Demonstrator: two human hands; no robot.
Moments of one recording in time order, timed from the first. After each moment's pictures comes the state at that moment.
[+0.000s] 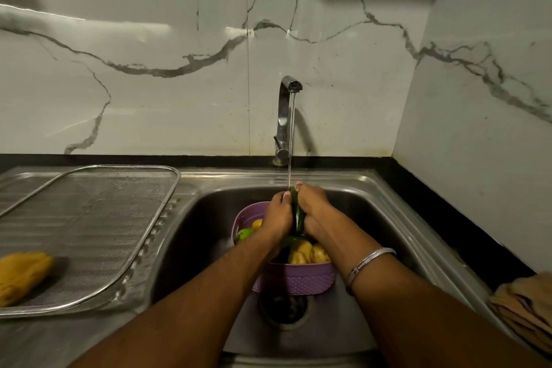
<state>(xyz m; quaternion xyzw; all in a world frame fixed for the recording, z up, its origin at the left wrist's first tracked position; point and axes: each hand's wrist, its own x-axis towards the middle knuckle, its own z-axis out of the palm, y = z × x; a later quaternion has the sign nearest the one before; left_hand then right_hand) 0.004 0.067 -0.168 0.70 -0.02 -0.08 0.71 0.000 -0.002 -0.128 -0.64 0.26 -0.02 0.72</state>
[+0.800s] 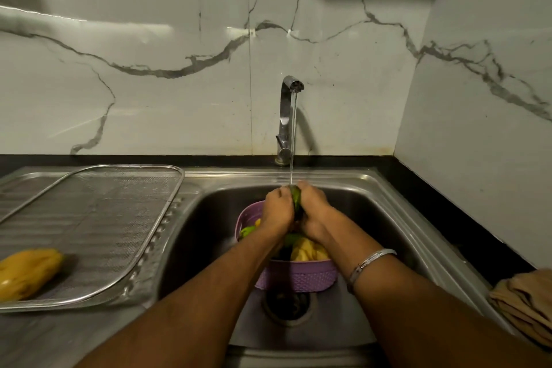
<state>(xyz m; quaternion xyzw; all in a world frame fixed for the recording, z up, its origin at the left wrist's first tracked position) 0.016 0.070 -0.169 0.75 0.01 0.00 0.67 -0.019 0.007 -0.128 -0.59 0.24 0.01 0.77</state>
